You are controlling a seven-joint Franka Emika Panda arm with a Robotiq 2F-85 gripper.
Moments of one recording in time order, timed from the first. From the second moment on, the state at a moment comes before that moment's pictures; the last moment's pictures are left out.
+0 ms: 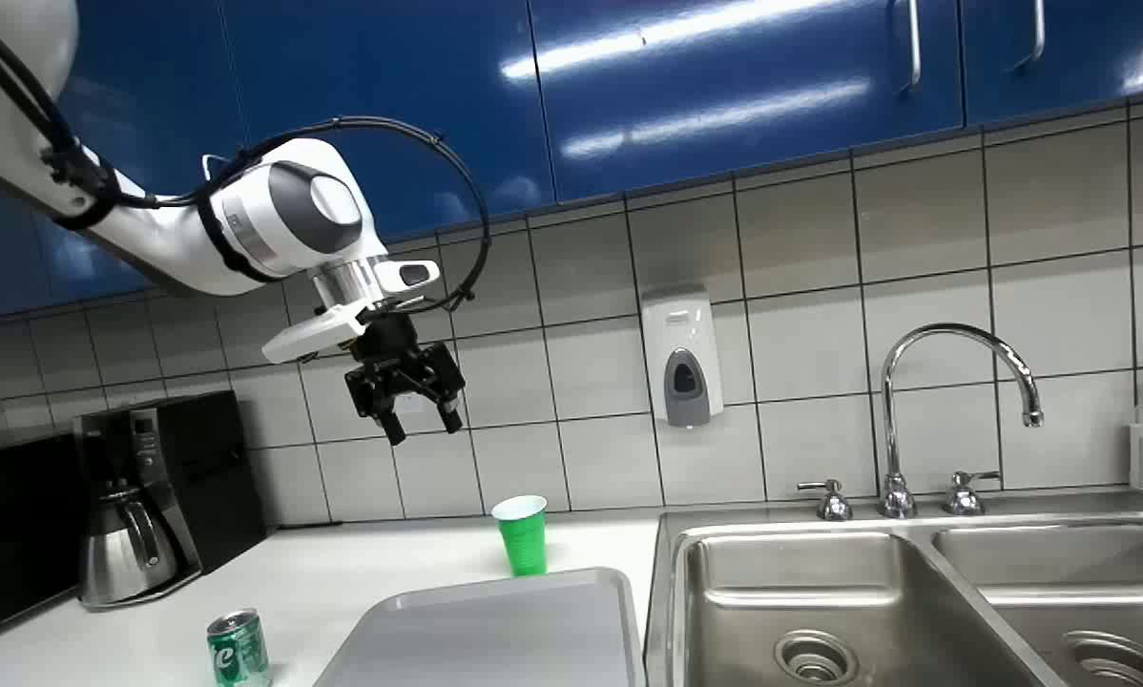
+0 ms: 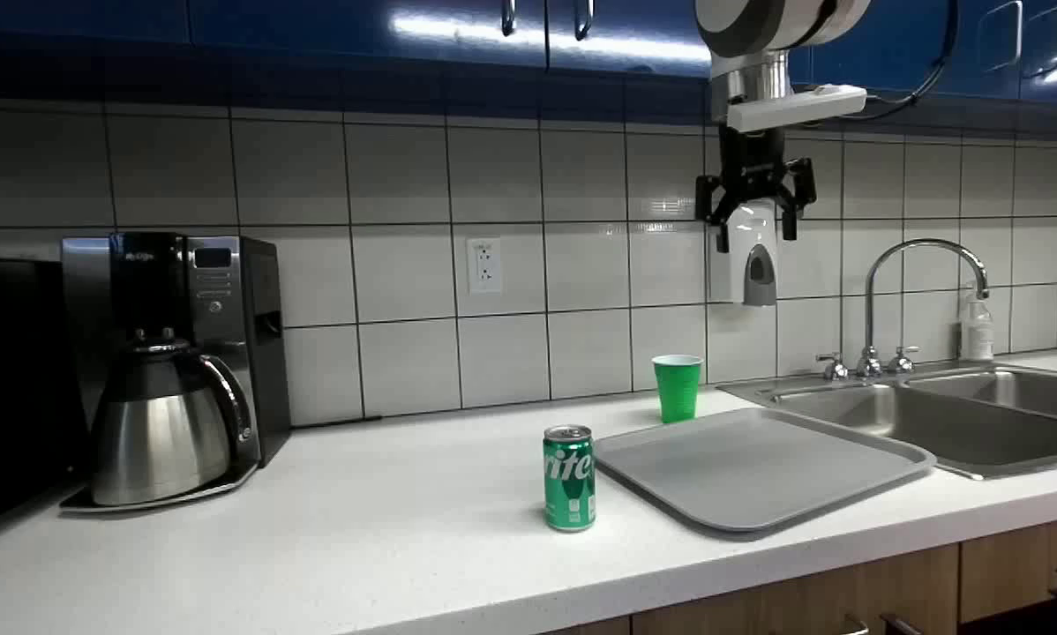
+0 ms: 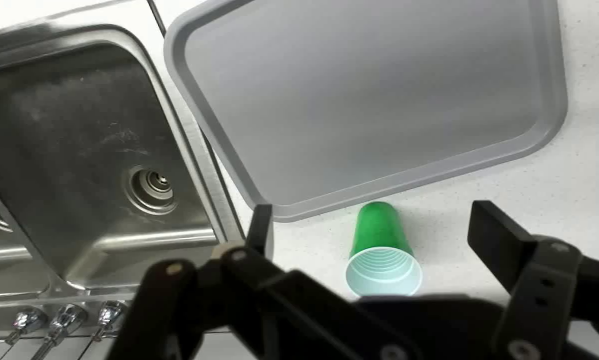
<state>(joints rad) -0.07 -0.34 0.11 -2.35 -0.18 2.16 0.27</state>
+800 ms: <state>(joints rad) -0.06 -0.34 0.11 -2.35 -0.18 2.16 0.27</state>
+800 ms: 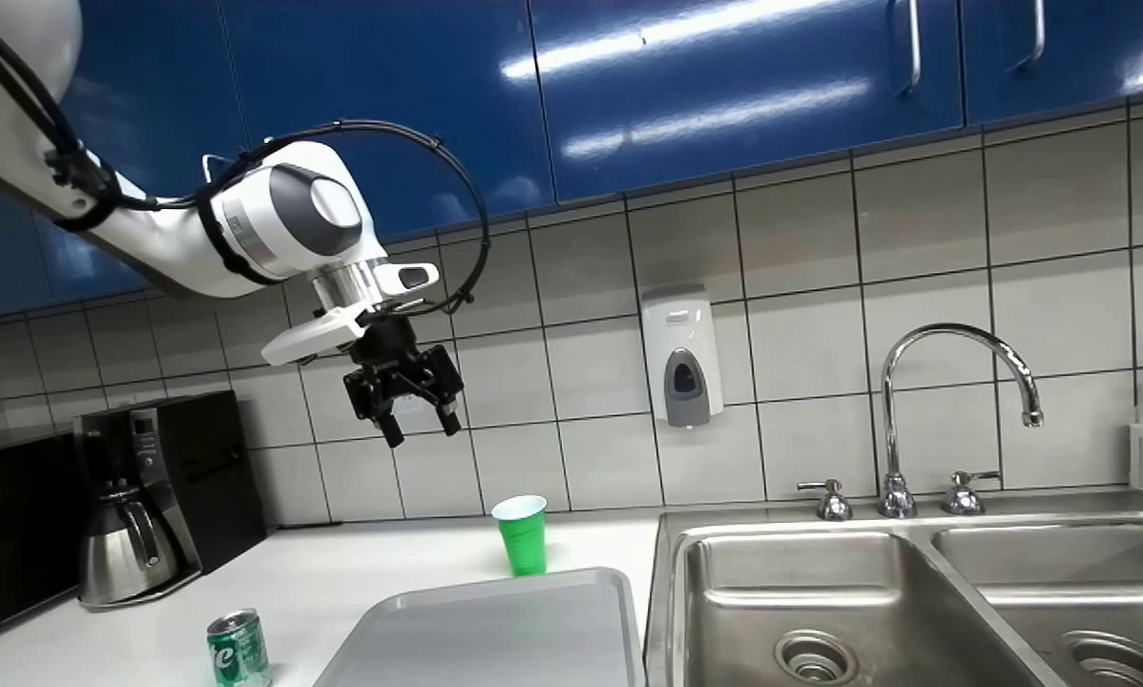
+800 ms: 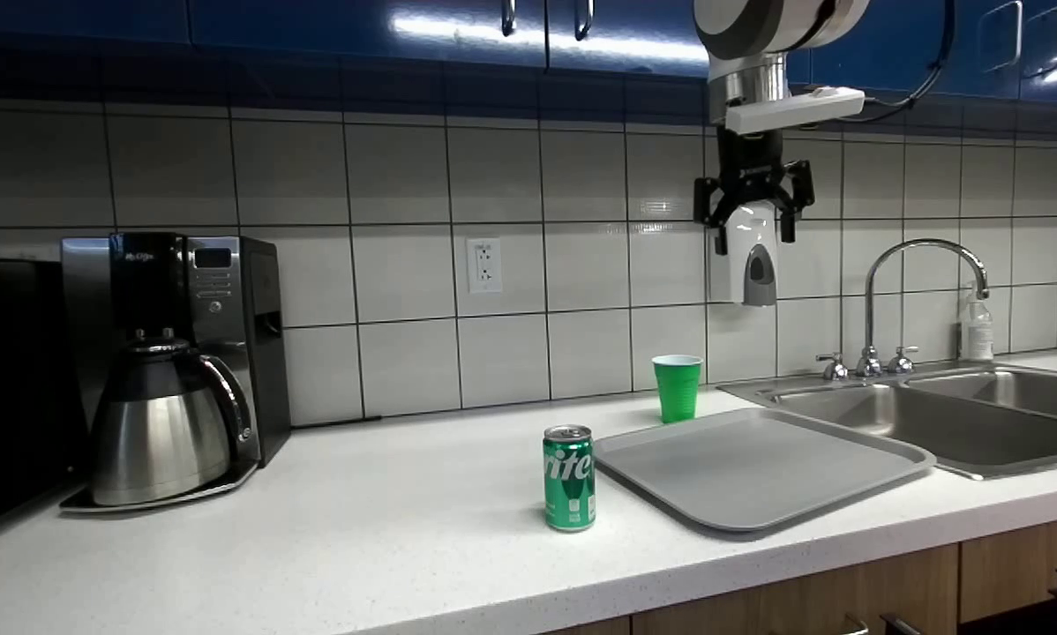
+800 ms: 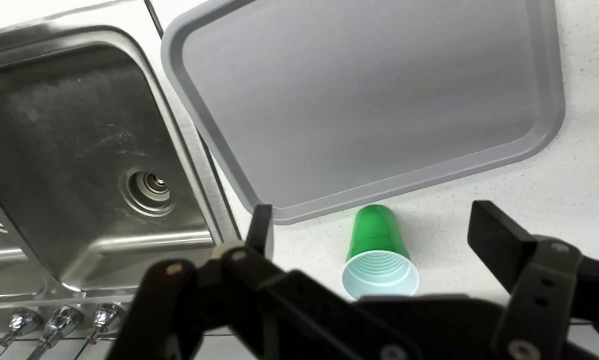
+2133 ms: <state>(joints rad) 0.14 -0.14 0.13 -2.31 -0.07 2.33 0.13</state>
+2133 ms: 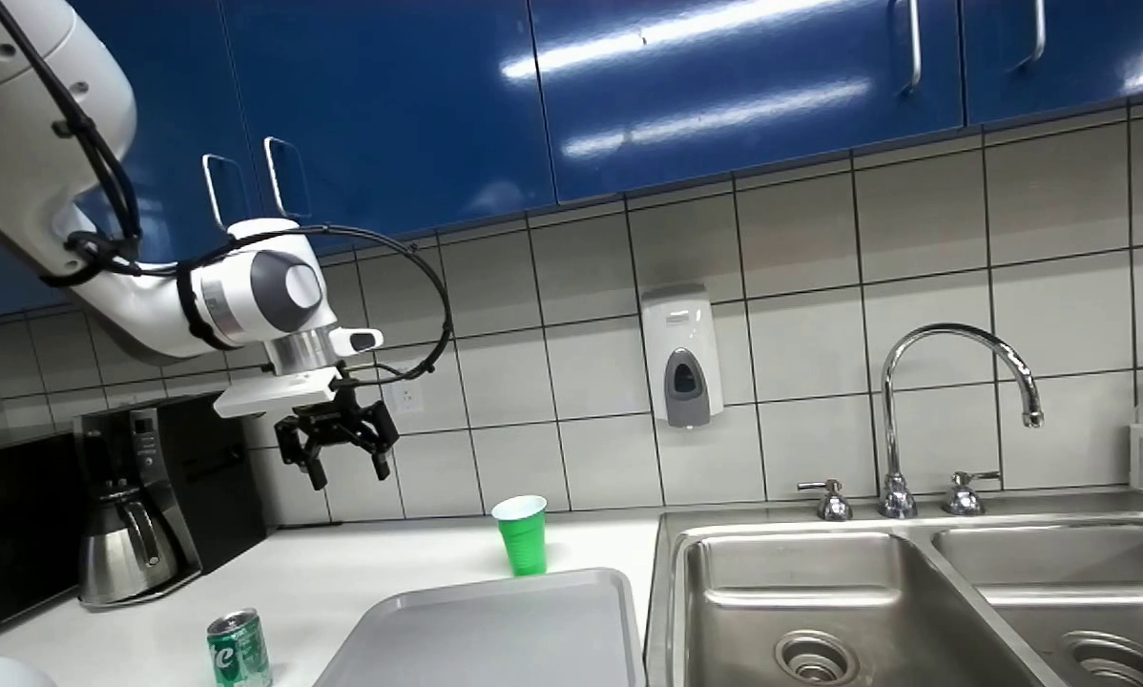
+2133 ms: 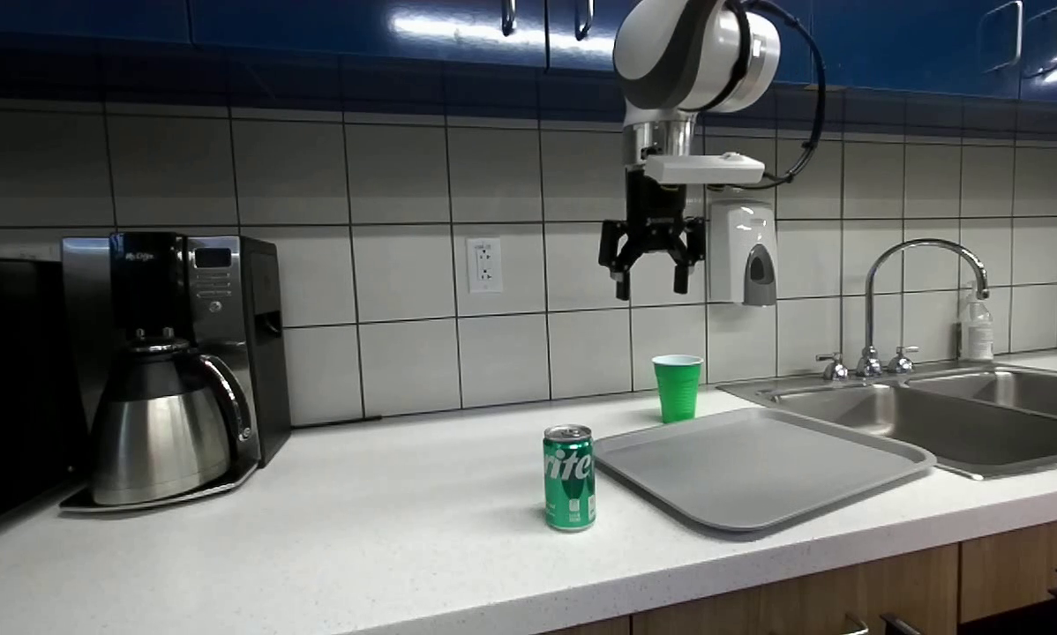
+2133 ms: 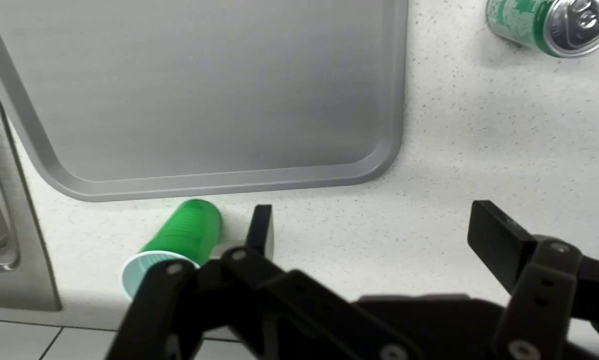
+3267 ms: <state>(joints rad) 0.24 0.08 0.22 -2.17 0.00 2.34 -0.13</state>
